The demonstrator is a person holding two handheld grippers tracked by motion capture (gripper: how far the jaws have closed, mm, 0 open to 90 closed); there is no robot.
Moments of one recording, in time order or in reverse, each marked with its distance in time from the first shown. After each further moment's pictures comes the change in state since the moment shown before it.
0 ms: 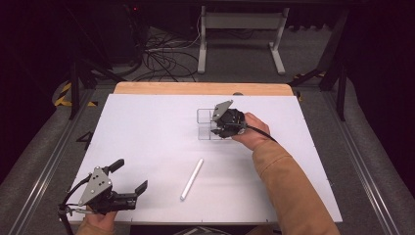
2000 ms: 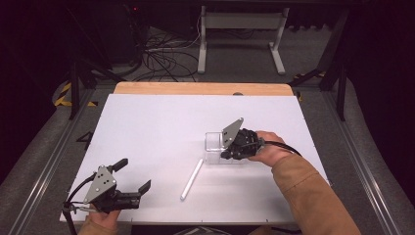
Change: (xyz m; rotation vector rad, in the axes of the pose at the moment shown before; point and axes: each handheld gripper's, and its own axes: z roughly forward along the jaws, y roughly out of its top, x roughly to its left) left arm -0.003 0.002 0.007 0.015 -0.015 0.008; right arm 0.057 -0.013 -0.061 0.048 0.305 -0.158
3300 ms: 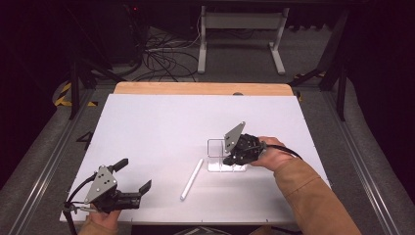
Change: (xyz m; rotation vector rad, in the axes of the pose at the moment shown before) left arm -0.001 0.000 0.001 -0.001 0.004 0.003; right arm 0.007 -0.012 0.007 0.006 0.071 0.035
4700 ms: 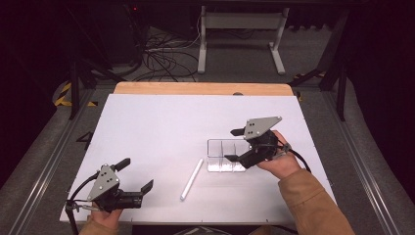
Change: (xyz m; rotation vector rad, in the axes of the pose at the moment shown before) left arm -0.001 0.002 0.004 0.021 -0.013 -0.002; right arm 0.022 -0.010 -0.054 -0.396 -0.265 0.179
